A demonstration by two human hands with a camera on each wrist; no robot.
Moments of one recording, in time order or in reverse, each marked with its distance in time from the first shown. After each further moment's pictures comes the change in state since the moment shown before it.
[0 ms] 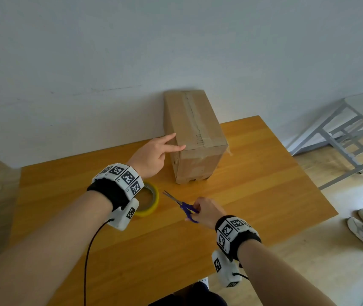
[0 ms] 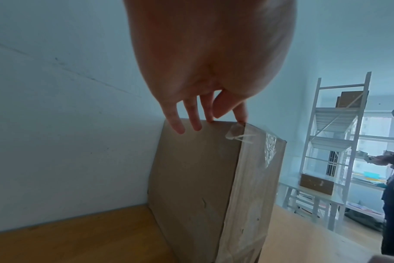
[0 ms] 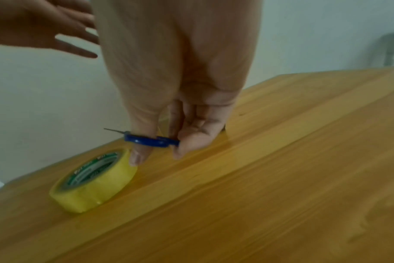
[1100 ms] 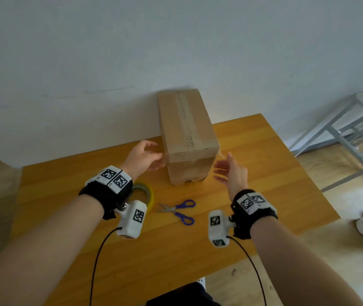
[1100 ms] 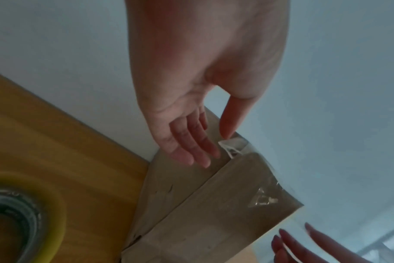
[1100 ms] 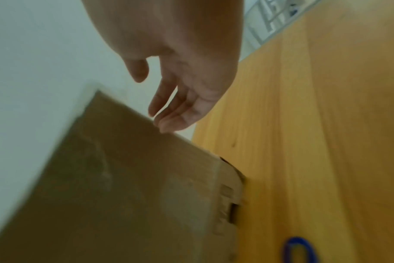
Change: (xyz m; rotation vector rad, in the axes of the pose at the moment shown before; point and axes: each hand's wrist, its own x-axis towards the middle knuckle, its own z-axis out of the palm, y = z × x) left_hand 0.006 0.029 -0.001 -0.829 0.129 -0.671; right_hand 0.019 0.023 -0.091 1.335 0.505 0.089
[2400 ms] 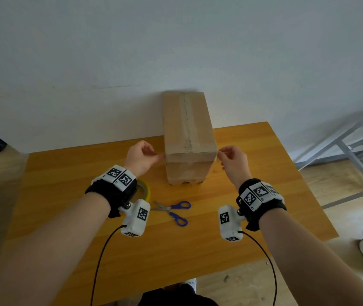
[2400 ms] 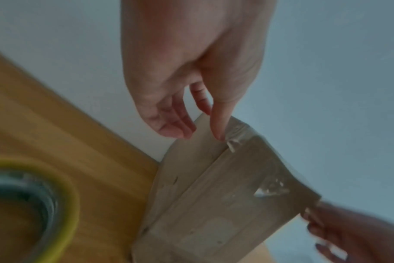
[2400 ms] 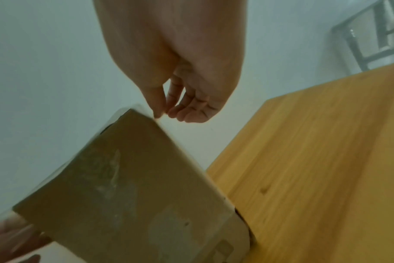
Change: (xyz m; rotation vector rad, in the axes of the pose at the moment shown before) left_hand 0.009 -0.015 0.011 0.234 0.265 0.100; right_hand 0.024 -0.041 -0.002 -0.572 -0.167 -0.361
